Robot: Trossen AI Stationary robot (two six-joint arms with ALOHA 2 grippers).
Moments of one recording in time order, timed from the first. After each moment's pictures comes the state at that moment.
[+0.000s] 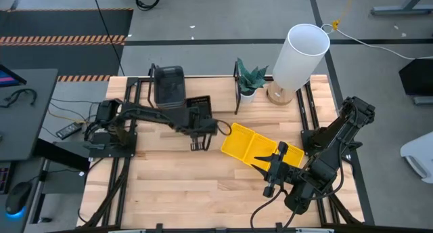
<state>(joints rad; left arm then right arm) 0.00 1.80 1.37 -0.93 -0.34 -0.07 0.85 1.52 1.34 -0.86 1.10 0.78</state>
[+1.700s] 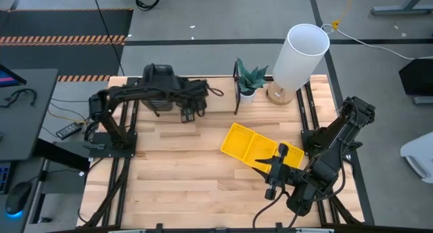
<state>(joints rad) 0.31 1.71 1.50 -1.16 -0.30 0.18 0.87 1.52 1.34 -0.85 1.08 0.79</state>
